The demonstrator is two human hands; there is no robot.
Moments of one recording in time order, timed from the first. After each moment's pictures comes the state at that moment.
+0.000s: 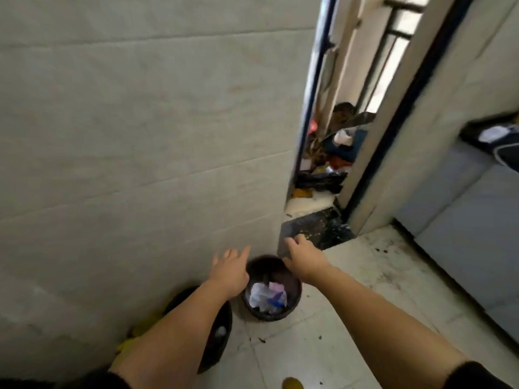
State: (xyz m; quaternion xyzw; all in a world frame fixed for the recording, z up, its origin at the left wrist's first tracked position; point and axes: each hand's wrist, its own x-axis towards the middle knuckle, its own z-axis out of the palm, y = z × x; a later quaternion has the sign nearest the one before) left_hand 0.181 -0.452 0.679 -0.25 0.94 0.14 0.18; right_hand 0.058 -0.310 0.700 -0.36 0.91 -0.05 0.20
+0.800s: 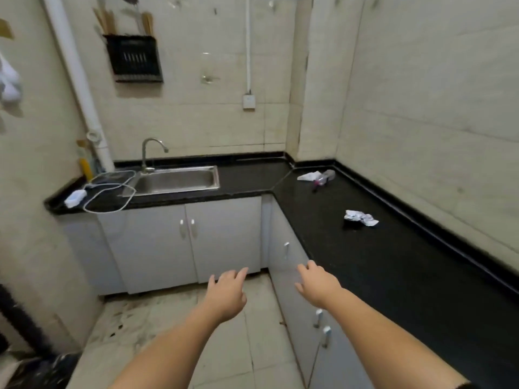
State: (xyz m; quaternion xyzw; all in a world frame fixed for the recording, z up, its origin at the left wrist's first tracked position) left_hand 0.123 0.153 0.786 0.43 0.89 0.06 0.12; right_hand 0.265 0.318 0.803 0.32 0.94 -0.08 0.08
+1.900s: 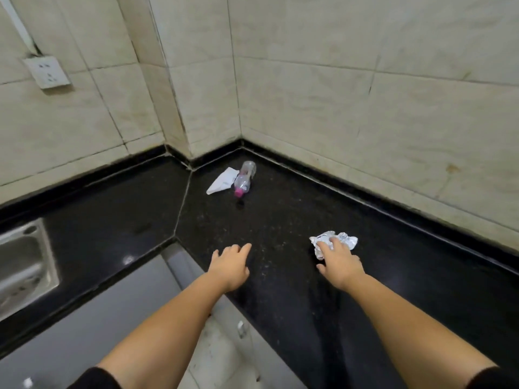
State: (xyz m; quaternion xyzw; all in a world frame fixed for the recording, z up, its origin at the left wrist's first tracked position) left_hand -0.122 0.691 0.751 0.67 0.72 -0.06 0.16; right_hand 0.129 0.742 0.736 0.62 0.77 -0.13 0.03
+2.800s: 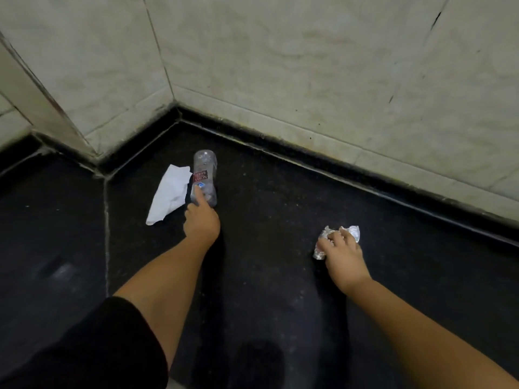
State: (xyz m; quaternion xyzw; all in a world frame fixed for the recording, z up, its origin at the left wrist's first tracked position) left_hand -0.207 1.028 0.664 0.53 0.80 0.13 0.25; right_hand 0.067 0.914 0.659 0.72 0.68 -0.11 0.06
